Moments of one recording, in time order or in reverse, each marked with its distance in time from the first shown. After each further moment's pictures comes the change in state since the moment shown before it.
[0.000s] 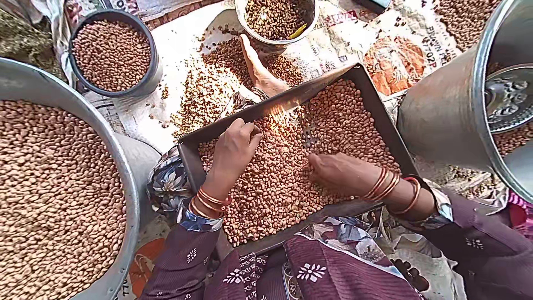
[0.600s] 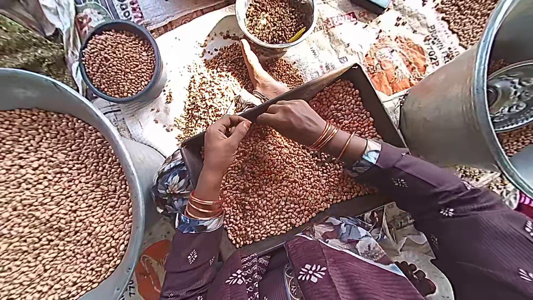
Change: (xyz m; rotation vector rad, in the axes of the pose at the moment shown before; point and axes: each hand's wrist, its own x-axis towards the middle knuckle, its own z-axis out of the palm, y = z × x) left_hand -0.007 -0.018 -0.006 -0.686 0.185 -0.198; right_hand 0.120 0.000 -0.044 -0.241 0.812 -0.551
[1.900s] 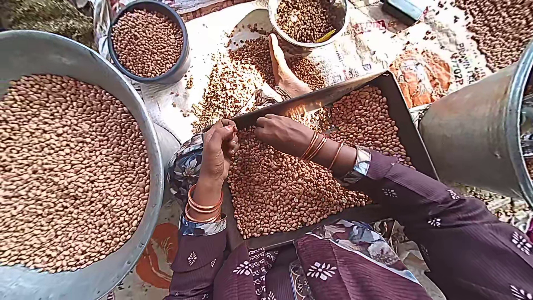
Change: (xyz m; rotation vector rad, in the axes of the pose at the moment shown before) left_hand -0.029 -0.029 -0.030 -0.617 0.100 -0.161; right_hand 0.045 -0.053 0.021 0.070 -0.248 -0.166
